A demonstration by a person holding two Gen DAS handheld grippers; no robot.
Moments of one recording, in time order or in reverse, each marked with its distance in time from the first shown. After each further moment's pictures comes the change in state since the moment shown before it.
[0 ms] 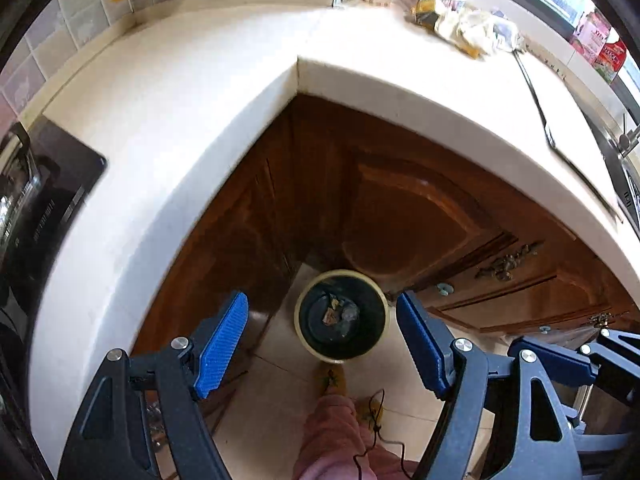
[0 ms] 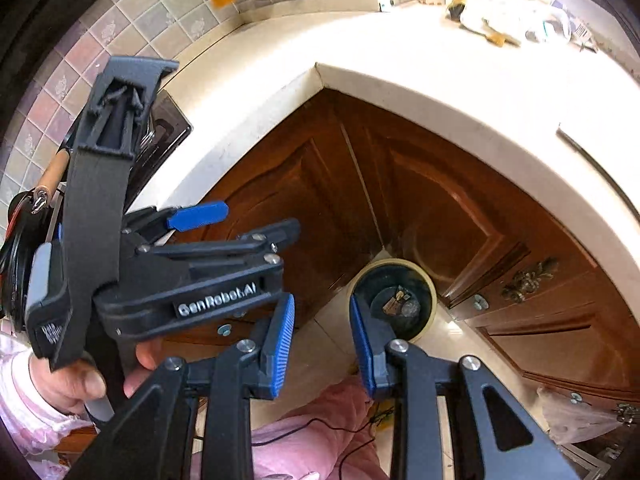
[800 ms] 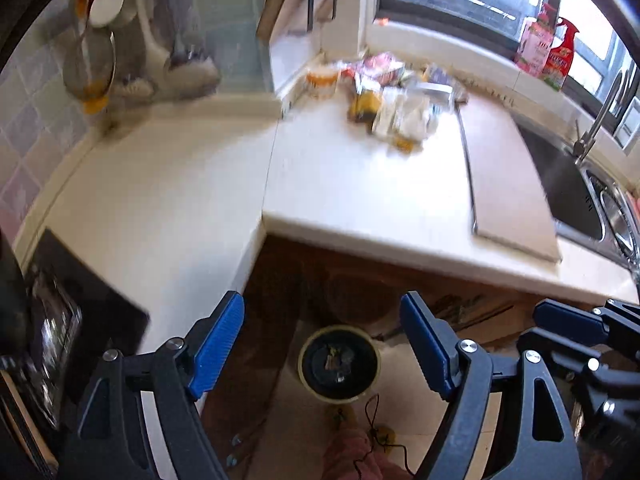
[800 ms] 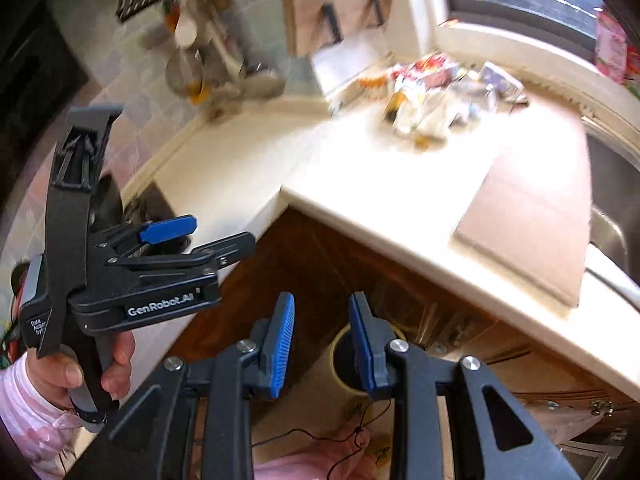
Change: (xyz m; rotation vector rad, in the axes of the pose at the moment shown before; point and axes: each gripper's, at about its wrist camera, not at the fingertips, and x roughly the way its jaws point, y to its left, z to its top) left arm -0.104 -0.032 0.081 0.170 -0.150 -0.042; right arm -0.117 -0.017 0.042 0.117 -0.242 -0.073
